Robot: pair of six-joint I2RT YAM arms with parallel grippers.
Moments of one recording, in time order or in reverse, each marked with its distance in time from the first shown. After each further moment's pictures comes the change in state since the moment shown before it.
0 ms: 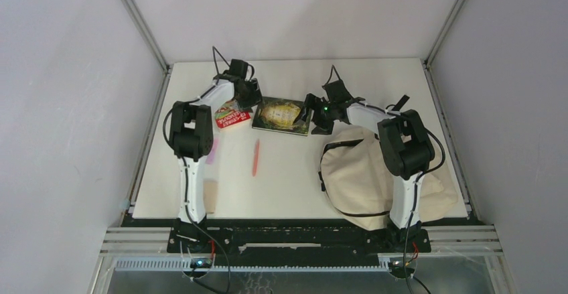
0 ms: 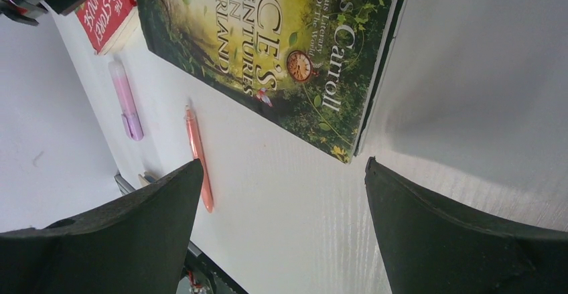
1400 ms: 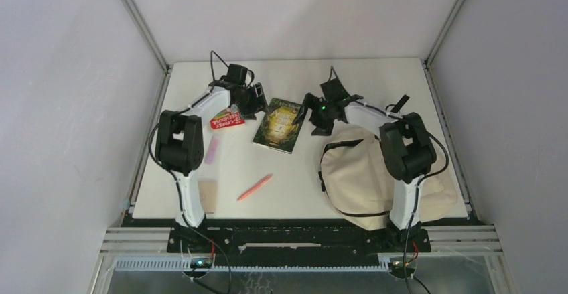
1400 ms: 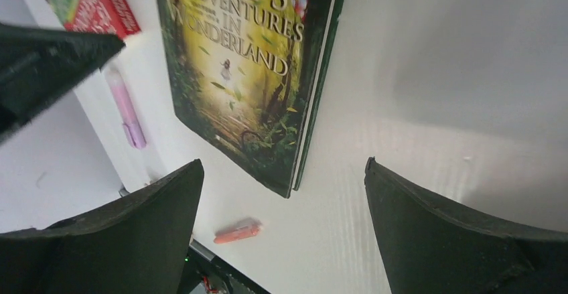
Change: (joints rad) left arm -0.055 -0.298 -0.296 0.053 0.113 -0.016; right arm 0.009 -0.060 0.033 -0.114 0.086 0.054
